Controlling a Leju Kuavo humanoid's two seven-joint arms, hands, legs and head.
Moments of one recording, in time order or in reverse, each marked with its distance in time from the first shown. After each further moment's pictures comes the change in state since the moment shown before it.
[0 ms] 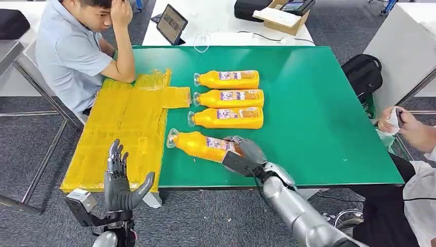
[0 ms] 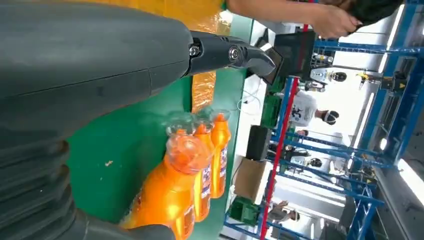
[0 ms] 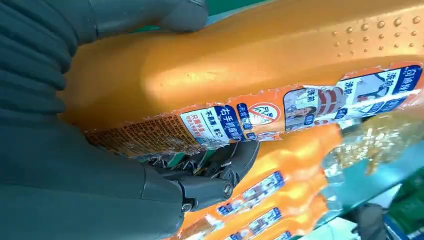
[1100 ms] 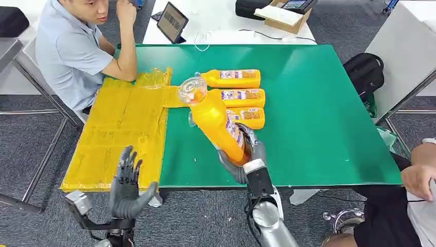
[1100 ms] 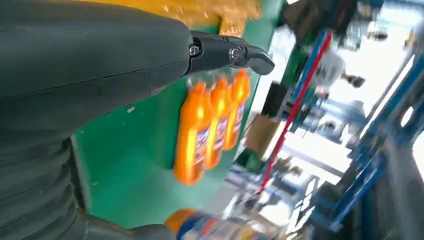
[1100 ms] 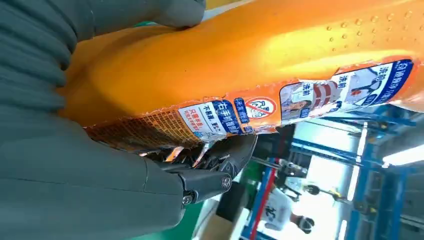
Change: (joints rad) left arm 0.056 0.011 -0.029 -0.039 0.109 -0.215 0.130; right arm 0.355 0.176 -0.130 -0.590 -0.251 -0.248 -0.176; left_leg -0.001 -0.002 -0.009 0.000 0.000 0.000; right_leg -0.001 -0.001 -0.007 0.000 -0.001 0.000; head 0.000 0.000
